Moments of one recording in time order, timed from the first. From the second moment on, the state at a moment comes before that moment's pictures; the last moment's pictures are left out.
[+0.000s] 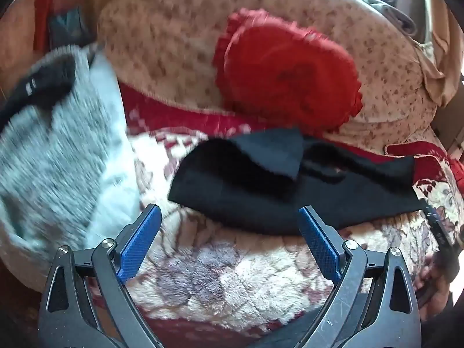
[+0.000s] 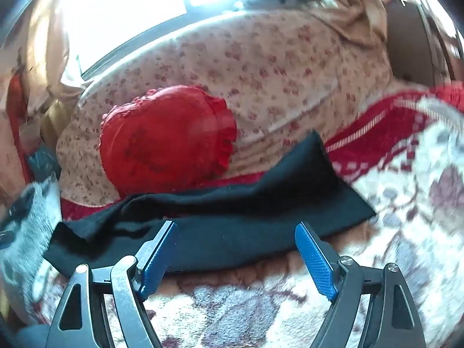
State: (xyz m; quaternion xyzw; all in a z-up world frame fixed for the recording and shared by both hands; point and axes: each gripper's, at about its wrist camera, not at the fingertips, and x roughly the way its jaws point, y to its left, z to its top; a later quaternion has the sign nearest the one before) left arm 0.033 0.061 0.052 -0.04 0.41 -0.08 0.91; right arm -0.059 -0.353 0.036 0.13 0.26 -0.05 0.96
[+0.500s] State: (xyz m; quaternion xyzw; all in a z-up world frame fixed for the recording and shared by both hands) left arm 0.013 0.044 0.027 0.02 0.38 0.04 0.92; right arm -0.065 -0.323 0.045 0.04 0.25 -0.03 0.97
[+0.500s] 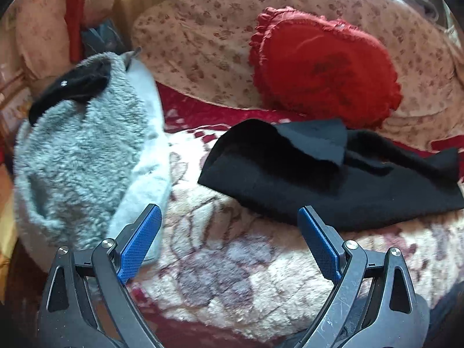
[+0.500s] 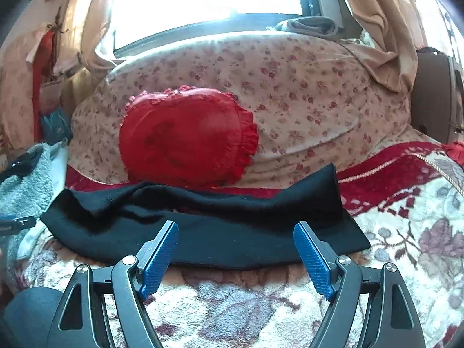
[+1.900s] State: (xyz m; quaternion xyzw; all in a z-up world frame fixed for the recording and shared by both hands) left arm -0.006 0.006 0.009 0.04 0.41 0.00 0.91; right arm -0.047 -0.313 0.024 0.04 0.32 -0.06 0.94
